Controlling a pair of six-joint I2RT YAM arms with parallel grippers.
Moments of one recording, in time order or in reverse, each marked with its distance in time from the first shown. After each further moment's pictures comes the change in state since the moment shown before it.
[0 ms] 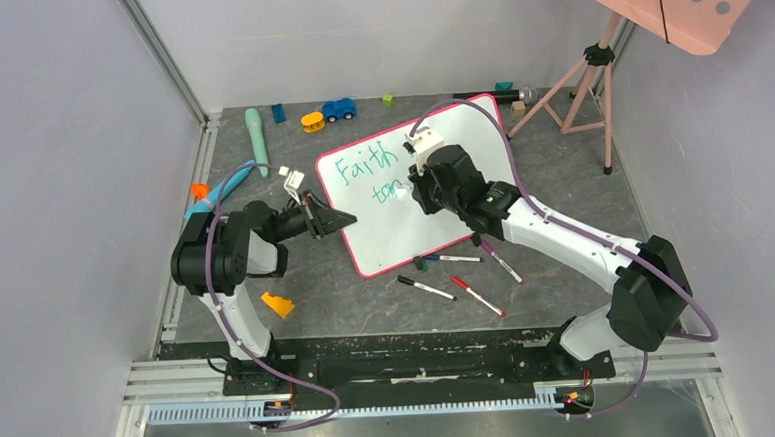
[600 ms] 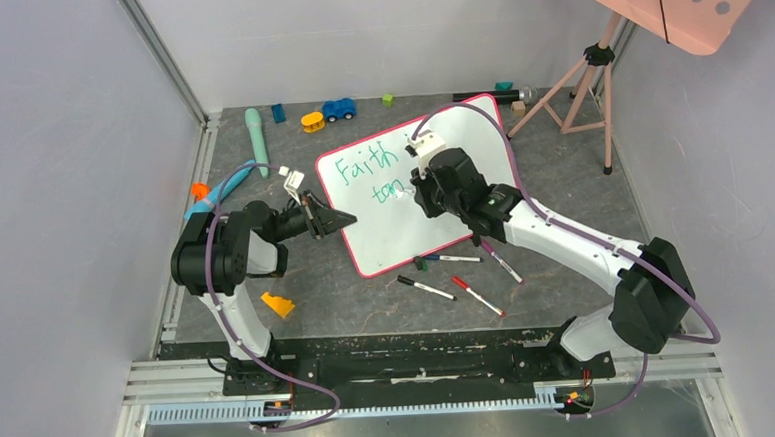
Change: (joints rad) left arm 0.000 0.000 0.000 0.000 0.000 0.000; right arm -0.001 -0.022 -0.039 0.001 -0.004 0.007
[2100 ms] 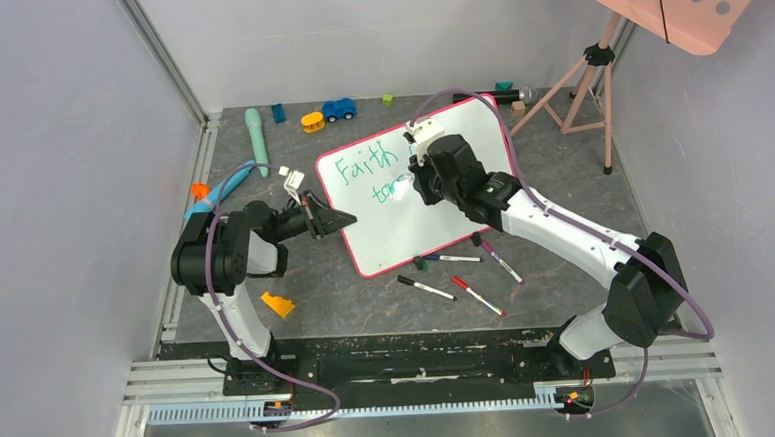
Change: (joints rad) left arm 0.000 0.000 0.000 0.000 0.000 -0.001; right arm -0.023 0.050 0.113 -0.044 0.011 -0.032
